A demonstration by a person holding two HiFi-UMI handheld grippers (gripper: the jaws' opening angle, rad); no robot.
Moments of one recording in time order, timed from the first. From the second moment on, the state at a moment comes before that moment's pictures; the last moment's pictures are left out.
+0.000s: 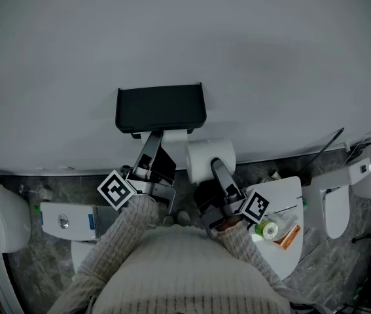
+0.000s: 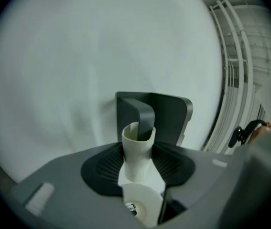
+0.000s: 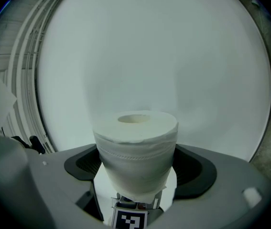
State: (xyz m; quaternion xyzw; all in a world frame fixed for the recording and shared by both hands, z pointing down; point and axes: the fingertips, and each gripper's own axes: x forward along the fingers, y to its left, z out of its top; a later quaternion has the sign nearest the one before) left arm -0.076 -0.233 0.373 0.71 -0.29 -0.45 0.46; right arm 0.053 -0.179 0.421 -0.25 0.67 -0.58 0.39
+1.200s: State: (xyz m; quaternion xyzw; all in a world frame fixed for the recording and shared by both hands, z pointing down) left arm 0.033 -0.240 0.372 0.74 -0.20 -0.38 0.51; right arm 0.145 -0.156 0.421 -0.32 0.63 -0.54 0.45
